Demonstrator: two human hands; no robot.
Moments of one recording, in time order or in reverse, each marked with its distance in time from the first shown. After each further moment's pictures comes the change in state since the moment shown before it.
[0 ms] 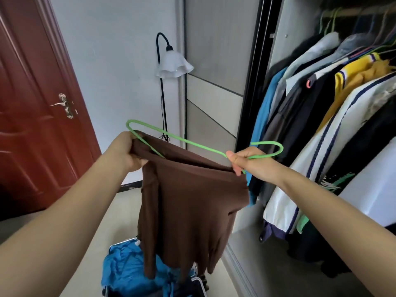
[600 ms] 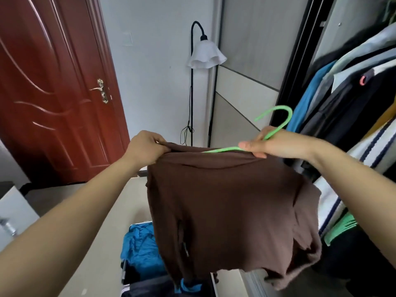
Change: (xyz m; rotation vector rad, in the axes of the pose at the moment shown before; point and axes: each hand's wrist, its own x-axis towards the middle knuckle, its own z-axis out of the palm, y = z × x) left_hand -0.001 -0.017 -0.046 1.038 0.080 0.609; right_hand 0.033 -0.054 -0.017 -0.328 -0.286 -0.029
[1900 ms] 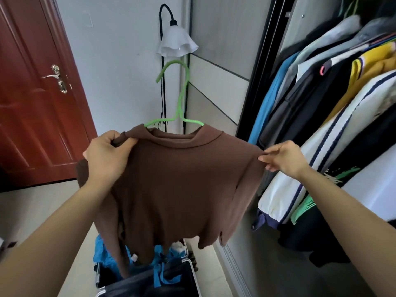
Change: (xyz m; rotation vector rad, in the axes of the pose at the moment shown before) left_hand -0.007 -0.043 0.036 -0.211 0.407 0.136; right_hand -0.044 0.122 0.041 0.385 0.561 0.378
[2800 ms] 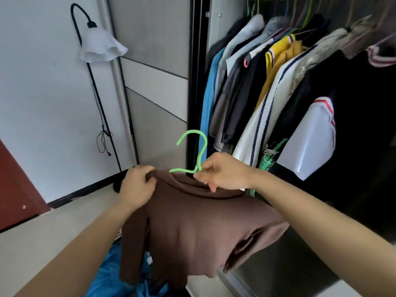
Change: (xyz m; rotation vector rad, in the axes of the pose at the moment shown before) left_hand -0.039 -0.002 0.105 0.207 -0.755 0.275; right_hand -0.102 -0.082 0.030 -0.245 -0.351 -0.103
